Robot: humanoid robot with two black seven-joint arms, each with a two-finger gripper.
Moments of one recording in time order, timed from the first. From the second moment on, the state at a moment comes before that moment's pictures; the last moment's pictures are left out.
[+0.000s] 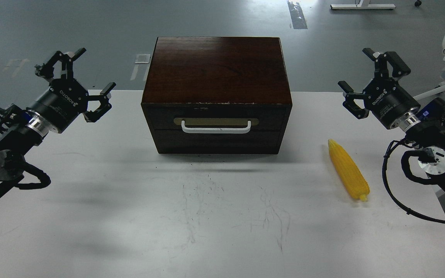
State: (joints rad) left arm -0.65 0.70 -0.56 -1.03 -0.11 -0.49 -0.39; right arm 0.77 -0.56 0.43 0.78 -0.07 0.49 0.49
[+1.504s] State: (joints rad) left arm -1.15 0.75 -0.61 -1.40 0.92 -0.49 -0.45; right arm 0.76 -0.59 0.46 0.78 -0.08 0.49 0.49
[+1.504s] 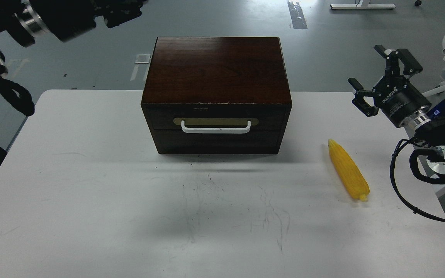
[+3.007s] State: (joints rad) left arm -1.31 0.36 -0.12 -1.23 2.16 -0.49 -0.49; right arm 0.75 -0.59 0.46 0.78 -0.08 0.49 0.49
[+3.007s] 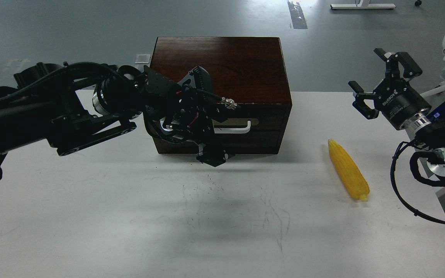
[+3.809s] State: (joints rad) left arm -1.29 0.35 -0.09 -1.22 2.15 -0.49 -0.49; right arm 0.74 -0.61 0.46 0.78 -0.08 0.48 0.49
